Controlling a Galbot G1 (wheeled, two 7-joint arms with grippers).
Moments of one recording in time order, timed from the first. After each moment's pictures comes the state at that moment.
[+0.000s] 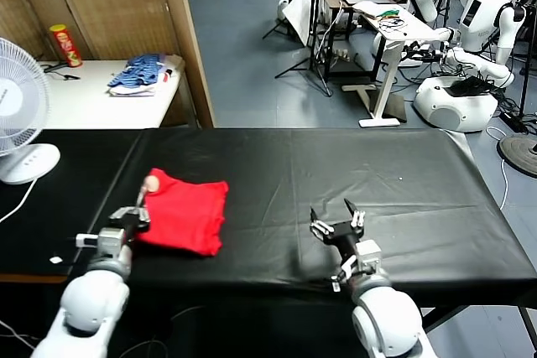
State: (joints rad) left arm 1.33 -1.07 -0.62 -1.97 -0.09 0.43 -0.14; right arm -1.34 1.36 0.31 2.15 0.07 -0.50 0.13
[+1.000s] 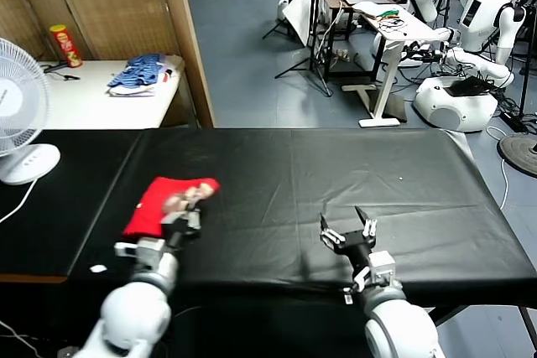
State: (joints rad) left arm 1.32 -1.22 -0.31 -2.09 -0.31 0.41 -0.19; right arm -1.40 1.31 0.35 2.17 0.11 -0.51 0.09
